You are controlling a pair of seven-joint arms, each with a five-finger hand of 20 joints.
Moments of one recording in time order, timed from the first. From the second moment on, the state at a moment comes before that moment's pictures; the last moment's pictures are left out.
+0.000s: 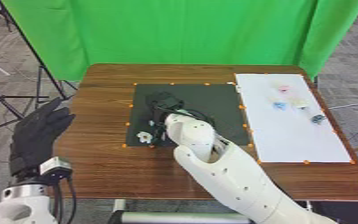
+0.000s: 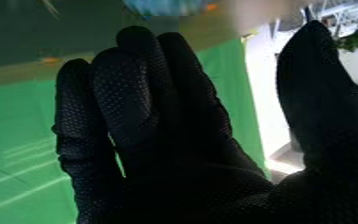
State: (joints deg) left arm 131.0 -59.4 -98.8 -123.8 41.4 17.4 25.3; right arm -64.1 -79.9 40.4 -89.3 -140.5 -14.2 23.5
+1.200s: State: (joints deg) left arm 137.9 -56.0 -98.6 -127.0 38.7 21.4 30.5; right arm -79.9 -34.1 64.7 -105.0 -120.1 -8.1 33.9
